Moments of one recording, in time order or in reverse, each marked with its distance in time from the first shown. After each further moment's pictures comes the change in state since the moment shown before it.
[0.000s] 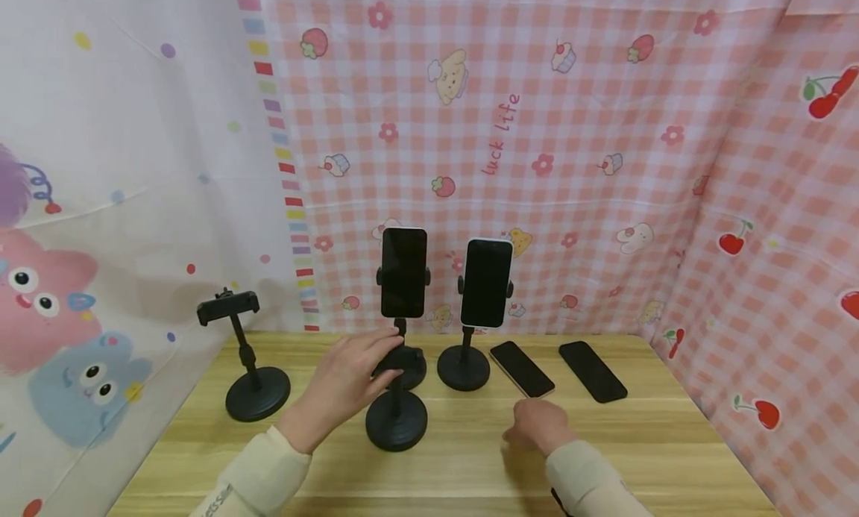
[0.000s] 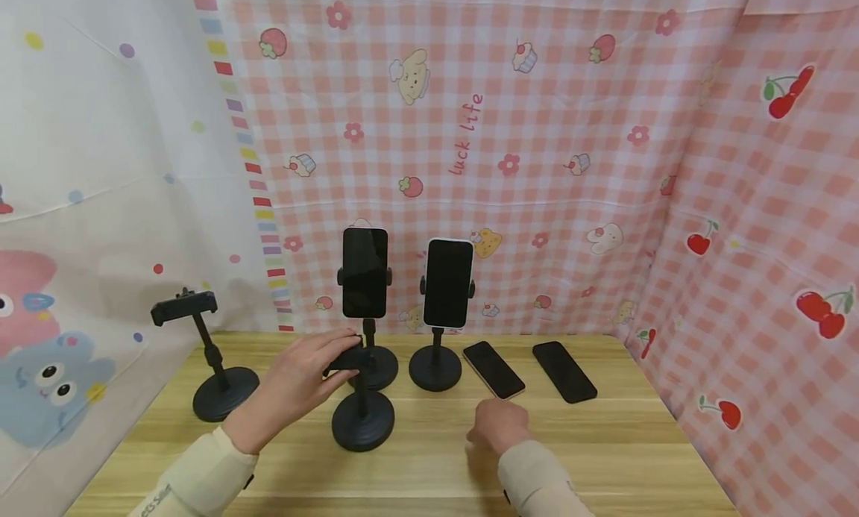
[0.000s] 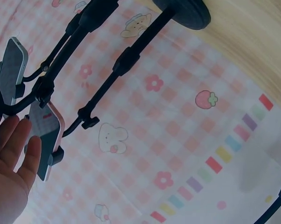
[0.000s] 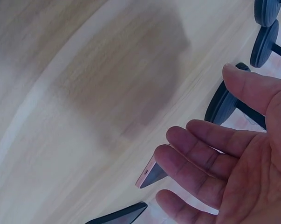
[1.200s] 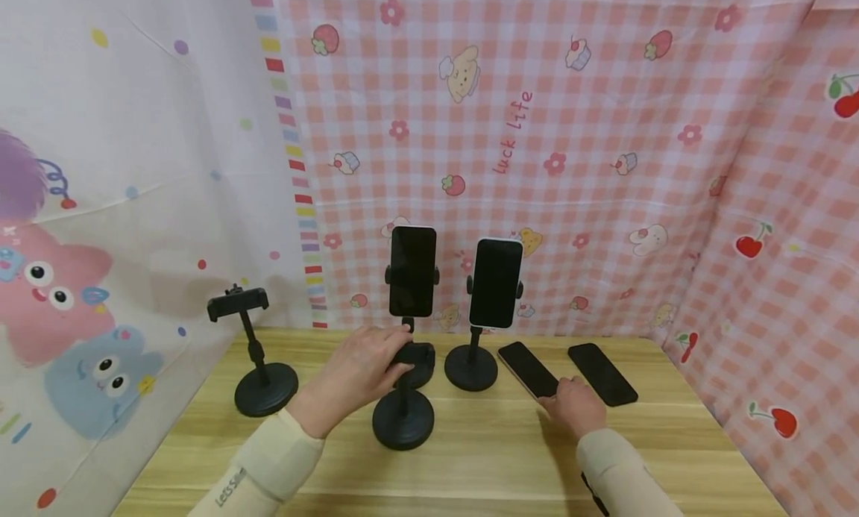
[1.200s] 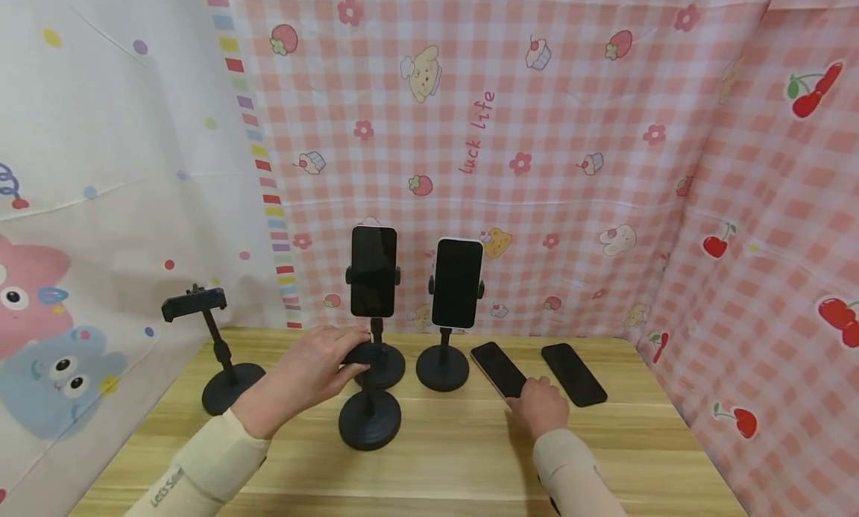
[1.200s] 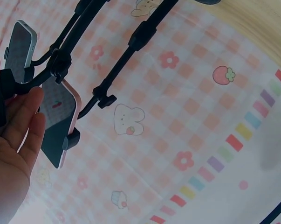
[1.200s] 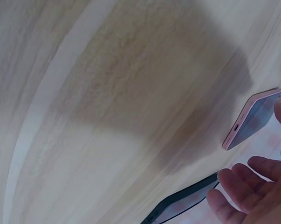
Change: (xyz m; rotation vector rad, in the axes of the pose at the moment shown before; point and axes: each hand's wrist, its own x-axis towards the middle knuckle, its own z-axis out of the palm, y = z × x) left_hand 0.018 0.002 -0.010 0.036 -0.144 0.030; right_hand 0.040 0.069 0.019 0.139 0.209 0.109
